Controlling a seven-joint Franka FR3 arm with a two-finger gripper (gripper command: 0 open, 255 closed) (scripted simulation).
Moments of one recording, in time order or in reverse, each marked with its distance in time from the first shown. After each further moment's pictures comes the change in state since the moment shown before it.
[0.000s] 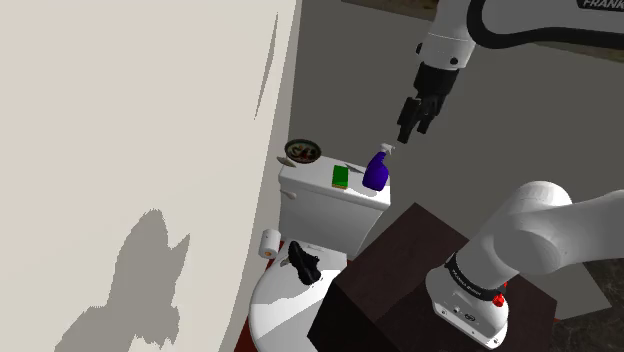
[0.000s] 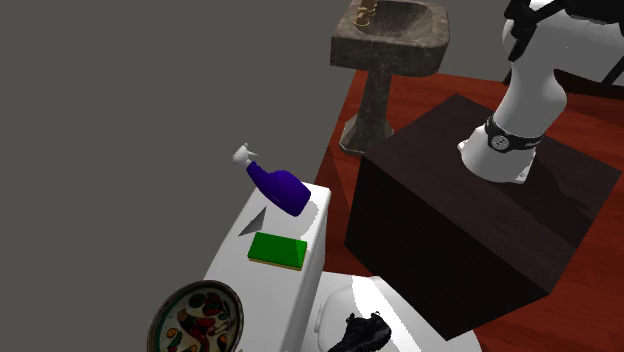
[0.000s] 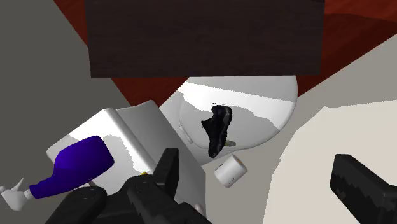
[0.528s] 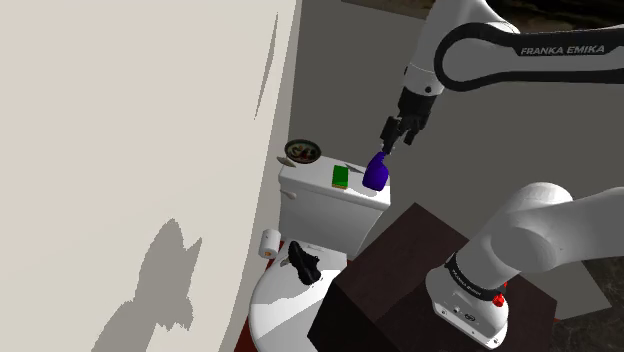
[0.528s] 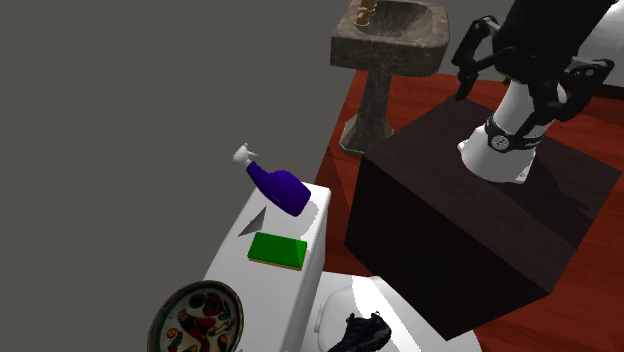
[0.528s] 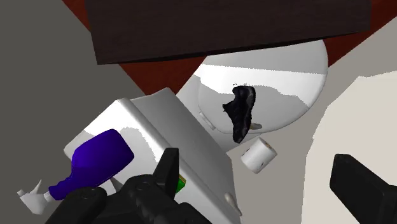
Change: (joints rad) arm -0.058 0.058 0.009 -0.140 -0.053 0.255 0.054
